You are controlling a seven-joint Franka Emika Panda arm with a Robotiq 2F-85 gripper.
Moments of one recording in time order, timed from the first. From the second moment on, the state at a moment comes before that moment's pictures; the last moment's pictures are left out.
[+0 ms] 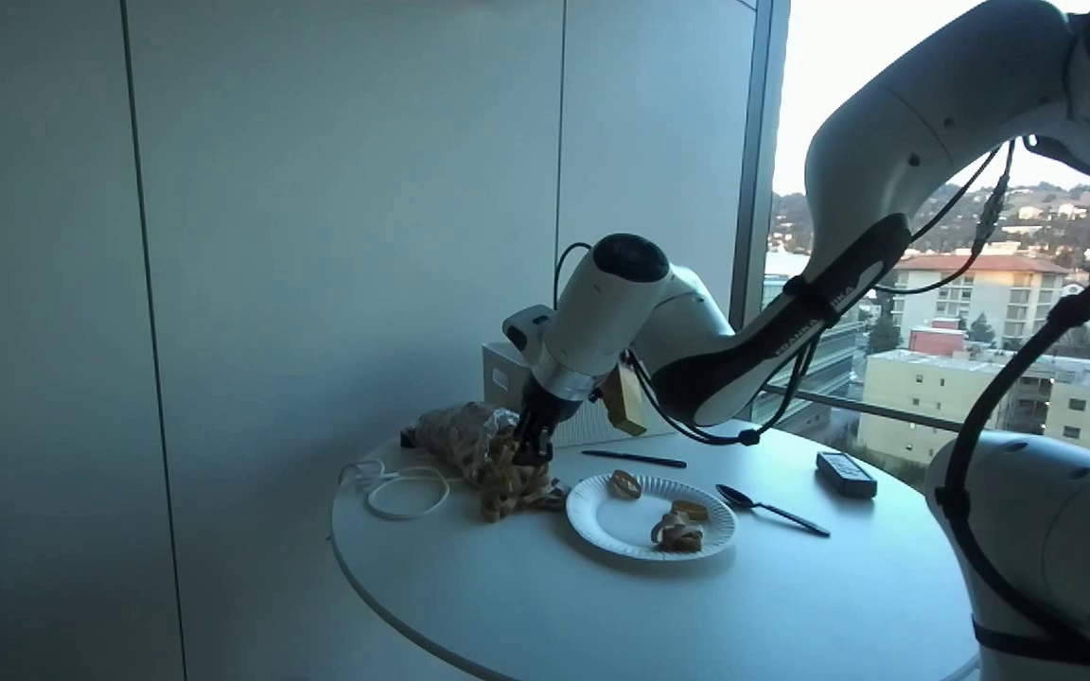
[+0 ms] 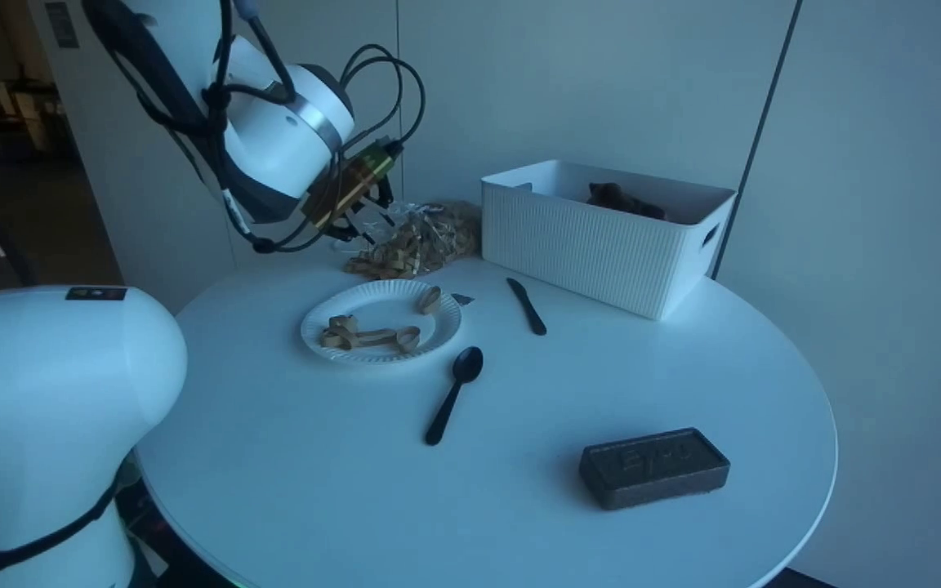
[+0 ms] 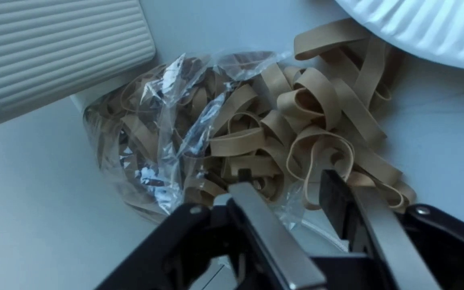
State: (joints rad) arm 0.88 -0.32 -0.77 -2.54 -1.41 2.72 0.27
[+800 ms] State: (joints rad) arm 0.20 -0.50 -0.12 -2.71 -0.98 2.54 0.24
